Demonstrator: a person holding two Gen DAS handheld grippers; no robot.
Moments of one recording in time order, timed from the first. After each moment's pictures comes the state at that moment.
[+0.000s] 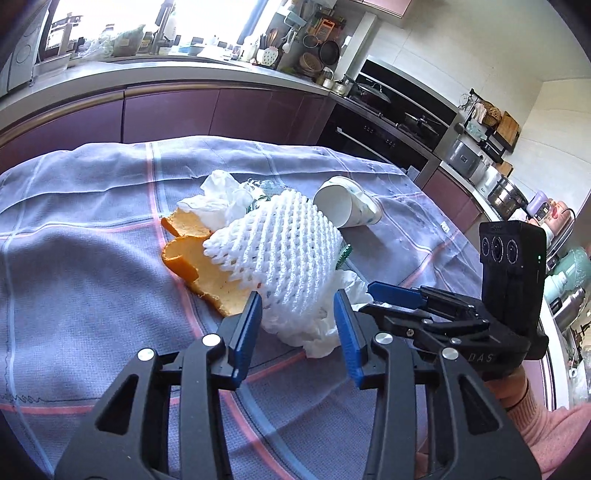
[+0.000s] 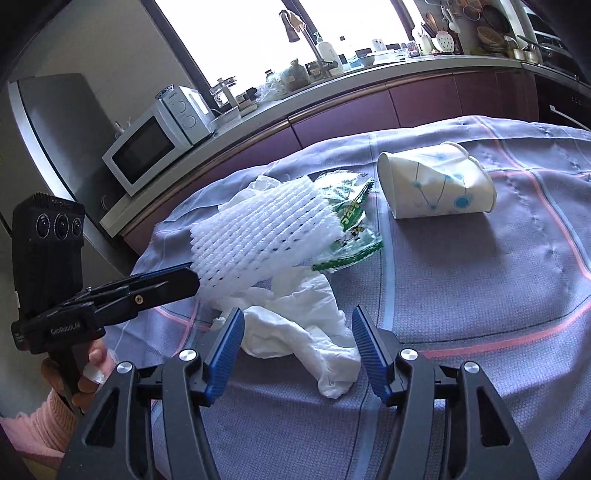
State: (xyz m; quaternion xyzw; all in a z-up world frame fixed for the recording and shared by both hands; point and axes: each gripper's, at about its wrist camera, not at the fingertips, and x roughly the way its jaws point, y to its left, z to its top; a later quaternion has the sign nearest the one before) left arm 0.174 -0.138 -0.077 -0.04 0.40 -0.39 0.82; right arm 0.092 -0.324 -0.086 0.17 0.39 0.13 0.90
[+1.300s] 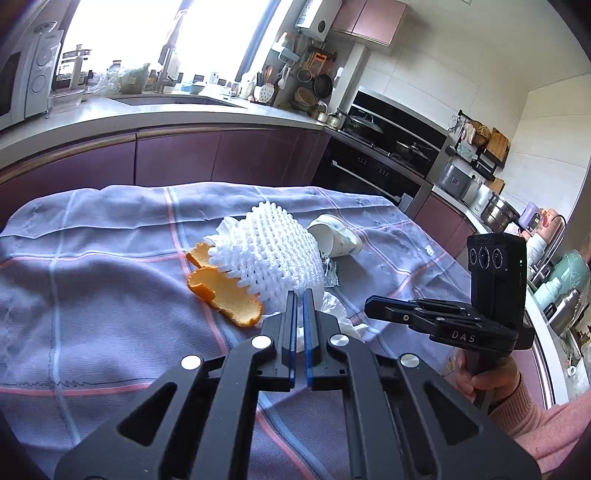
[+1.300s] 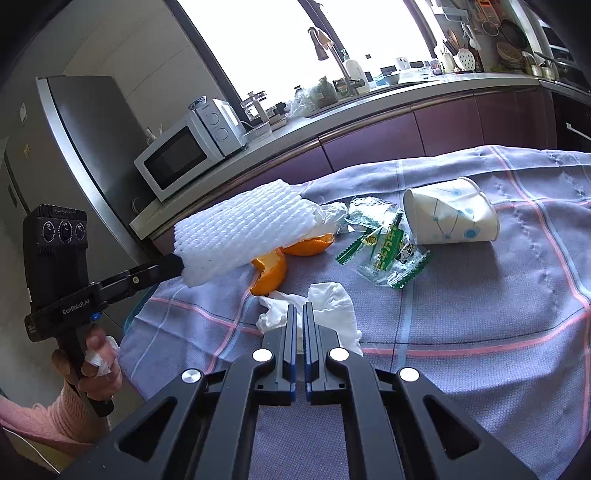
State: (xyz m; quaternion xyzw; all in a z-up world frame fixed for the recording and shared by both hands) left arm 0.134 -0.082 -0.023 -0.05 0.33 -0.39 0.86; right arm 0.068 -0.321 -0.051 0.17 0.35 0.17 0.91
